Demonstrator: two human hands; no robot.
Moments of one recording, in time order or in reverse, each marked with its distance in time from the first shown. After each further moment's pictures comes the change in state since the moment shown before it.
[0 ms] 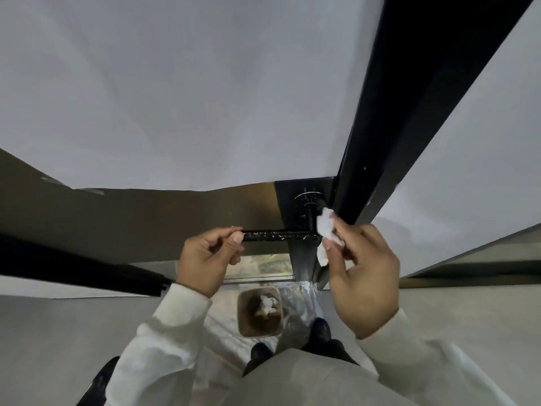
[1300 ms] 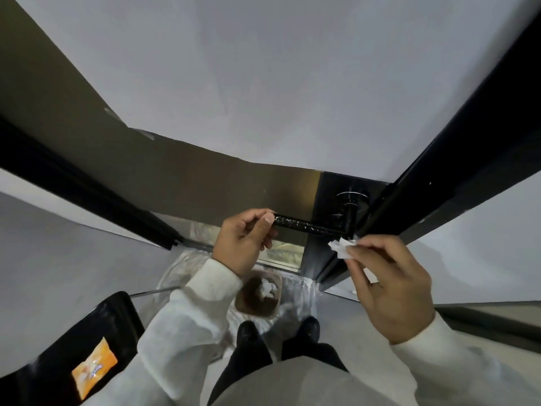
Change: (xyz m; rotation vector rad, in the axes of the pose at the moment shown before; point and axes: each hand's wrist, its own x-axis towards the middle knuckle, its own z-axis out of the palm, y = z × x) left_hand -0.016 -0.007 0.027 -0.223 0.149 -0.094; right_hand 0.017 0.038 -0.007 -0.138 -0.161 -0.540
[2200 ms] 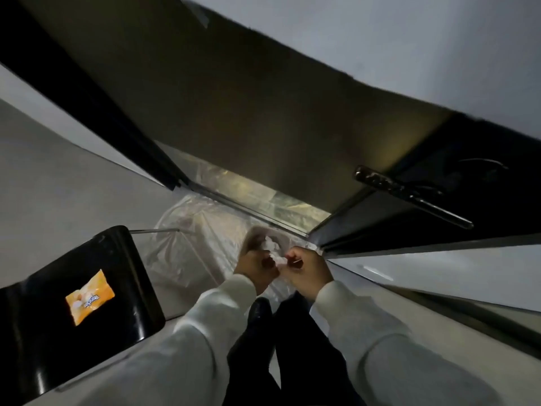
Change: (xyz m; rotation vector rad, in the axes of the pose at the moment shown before) left_hand -0.063 -0.185 -0.049 0.522 -0.193 -0.636; right_hand -0.103 -0.035 0.232 0.446 -0.896 0.678
